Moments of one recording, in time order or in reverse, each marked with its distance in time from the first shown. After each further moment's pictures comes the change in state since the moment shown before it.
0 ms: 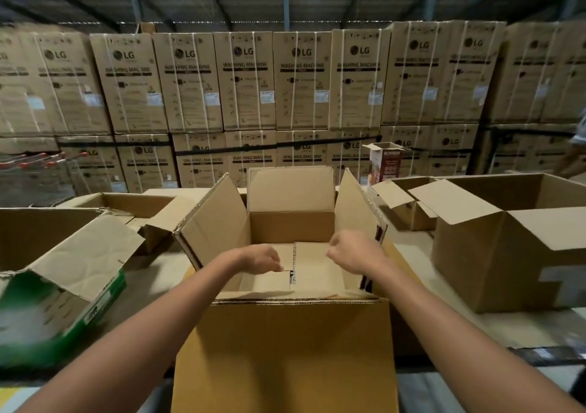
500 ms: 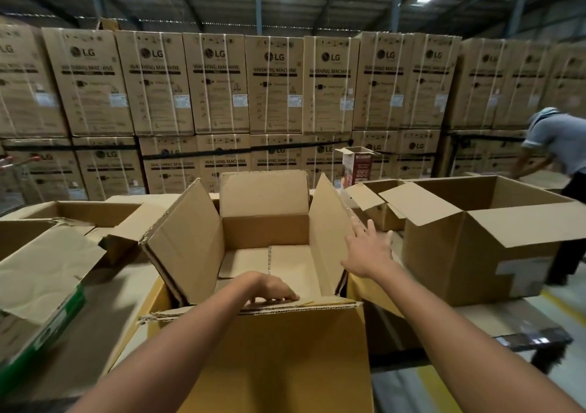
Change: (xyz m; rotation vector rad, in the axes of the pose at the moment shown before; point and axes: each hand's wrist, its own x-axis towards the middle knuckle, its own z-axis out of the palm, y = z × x) left_hand 0.053 0.054 0.050 -0.102 -0.387 -0.138; right_hand 0.010 0.069 -0.001 -0.371 -0.047 0.203
